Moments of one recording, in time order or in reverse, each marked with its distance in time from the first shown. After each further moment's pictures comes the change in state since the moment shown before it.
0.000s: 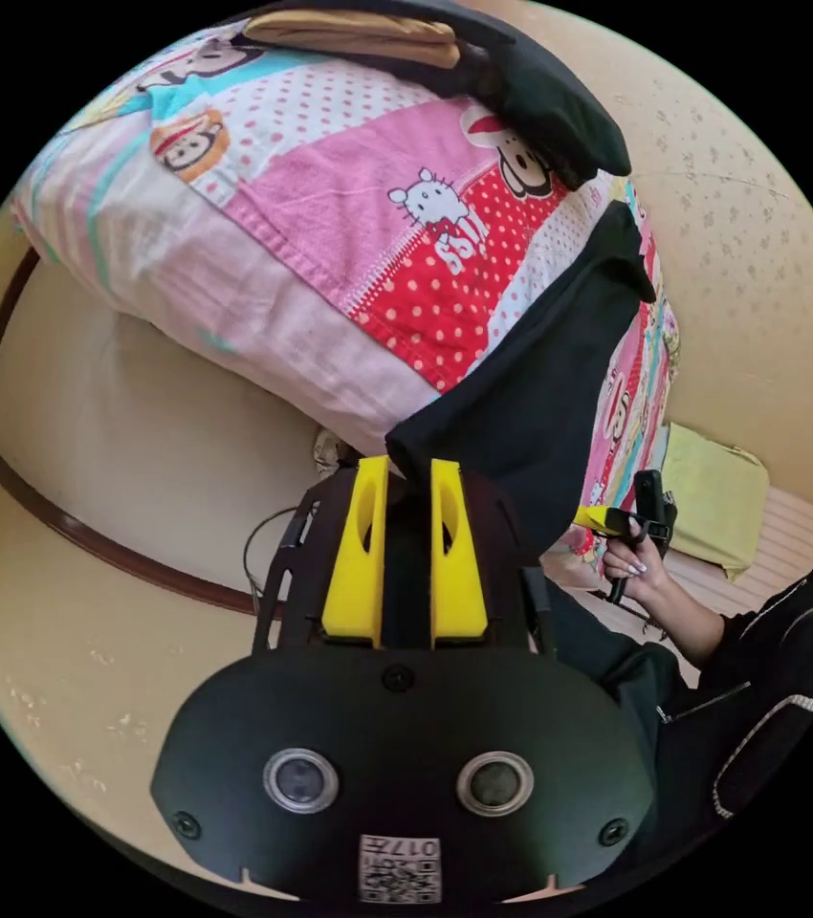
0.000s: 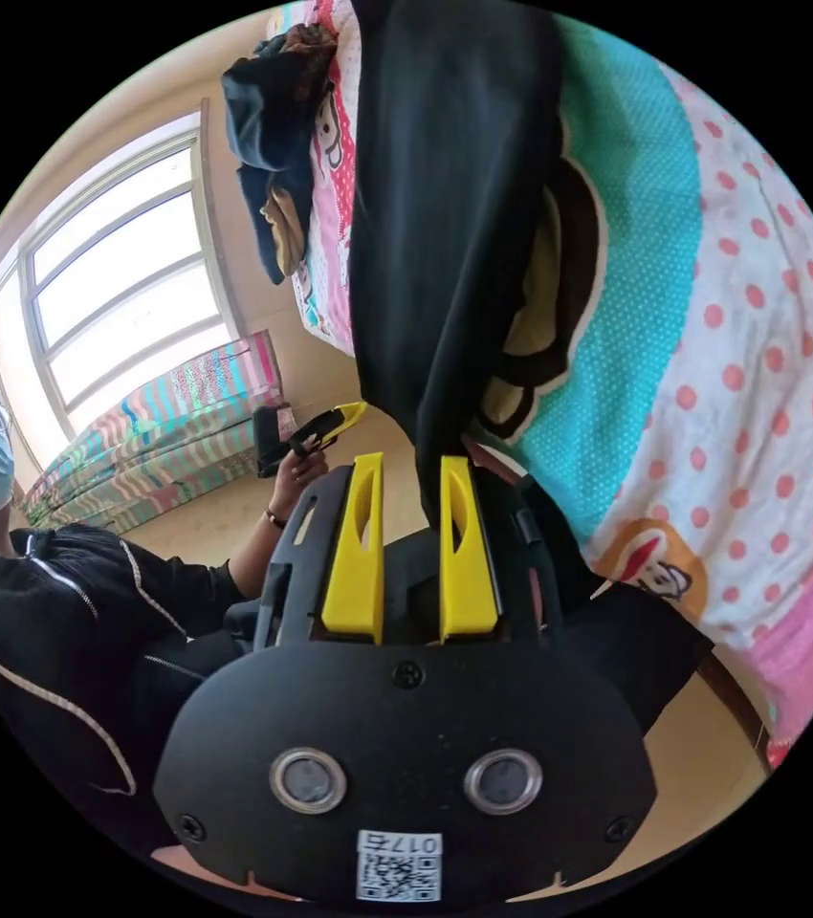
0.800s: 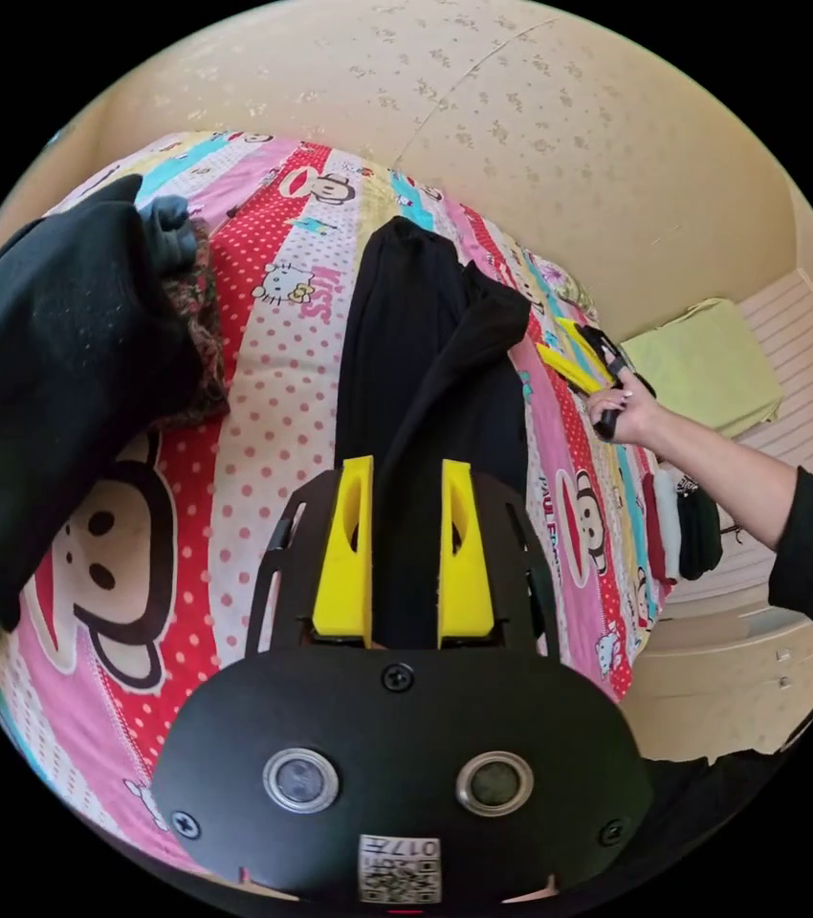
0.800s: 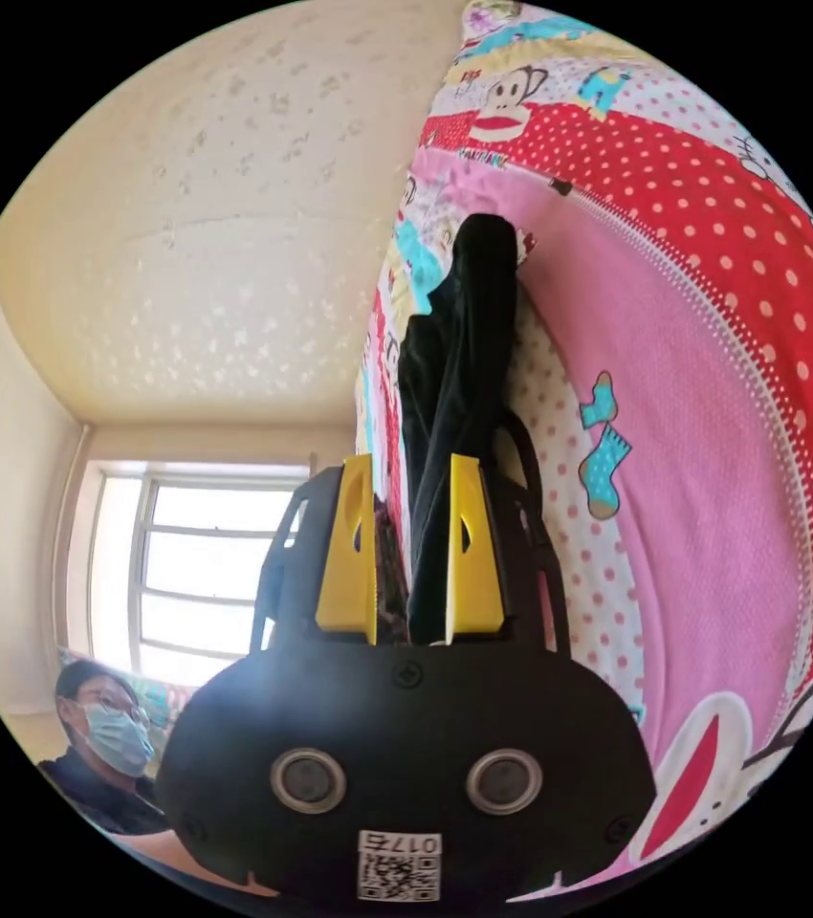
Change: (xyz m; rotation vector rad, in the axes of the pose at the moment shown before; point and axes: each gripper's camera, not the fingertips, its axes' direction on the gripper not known) left arm 0.319 -0.242 0.143 0.220 -0.023 0.666; right arm 0.060 -0.256 -0.375 1.074 -0.244 -0.003
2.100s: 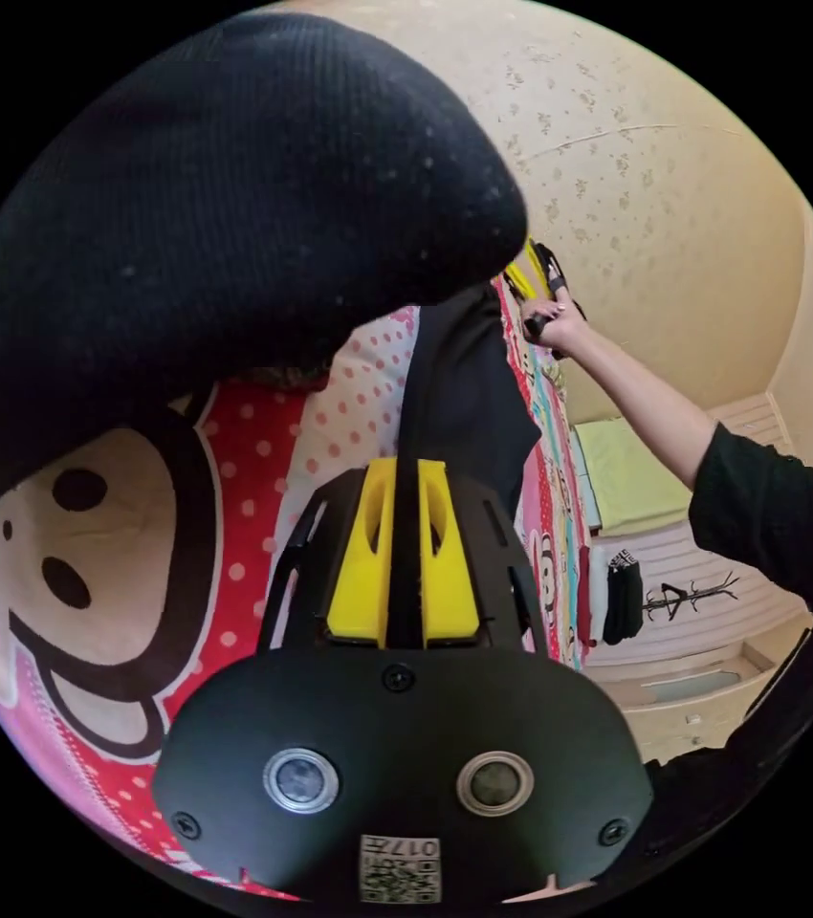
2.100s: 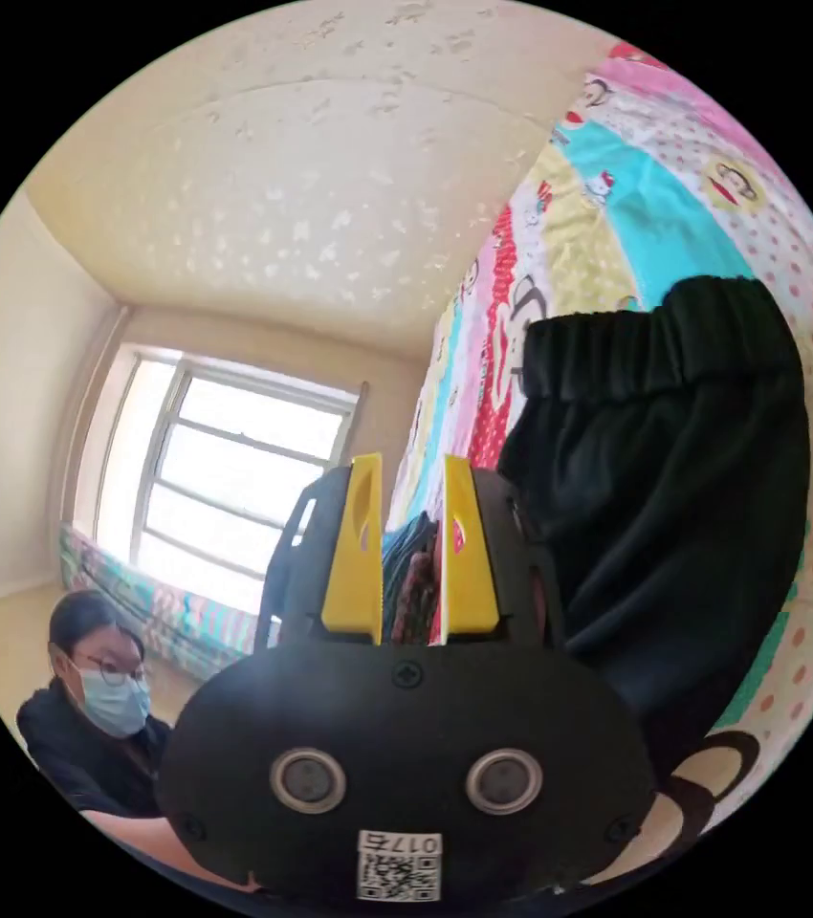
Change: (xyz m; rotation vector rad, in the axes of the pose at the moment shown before) left arm -0.130 -0.020 -0.020 0.104 0.254 -0.250; right arm -0.054 -0.038 0.233 -0.369 -0.141 -0.389
